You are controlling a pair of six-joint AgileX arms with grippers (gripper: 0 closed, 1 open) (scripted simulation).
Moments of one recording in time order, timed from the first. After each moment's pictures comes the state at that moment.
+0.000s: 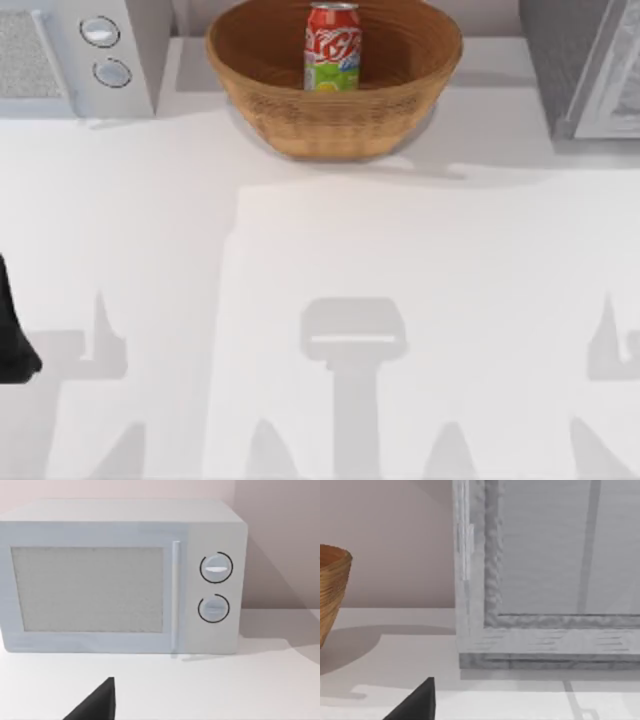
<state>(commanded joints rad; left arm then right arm) 0.00 0.00 0.00 0.00 0.00 0.00 0.00 0.00 0.00 0.00 0.00 0.00</state>
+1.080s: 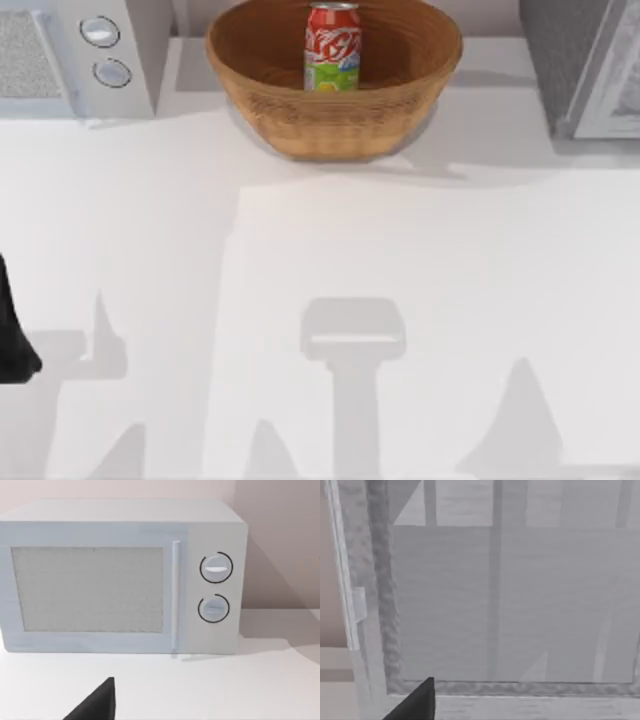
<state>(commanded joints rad) 0.00 0.00 0.00 0.00 0.00 0.00 -0.63 0.92 0.22 0.74 -0.62 0.02</state>
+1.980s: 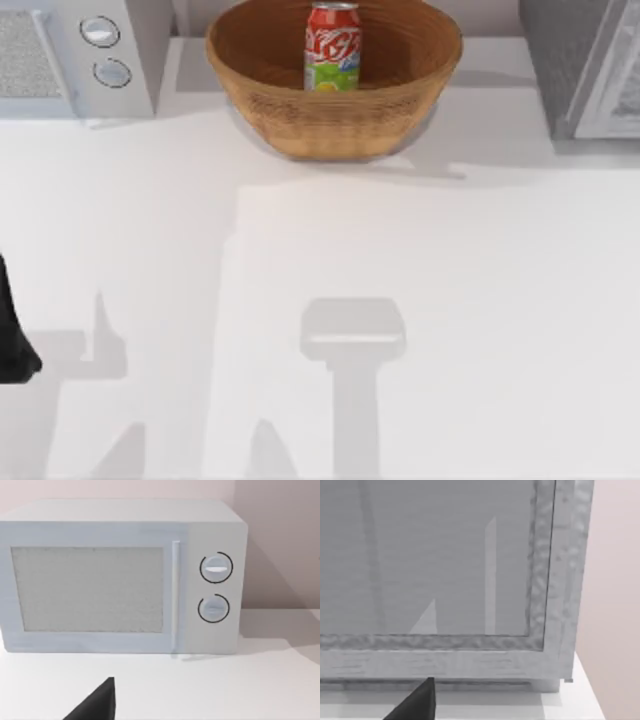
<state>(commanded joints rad) 0.00 0.00 0.00 0.00 0.00 0.00 -1.02 1.55 0.36 1.21 -1.01 0.03</state>
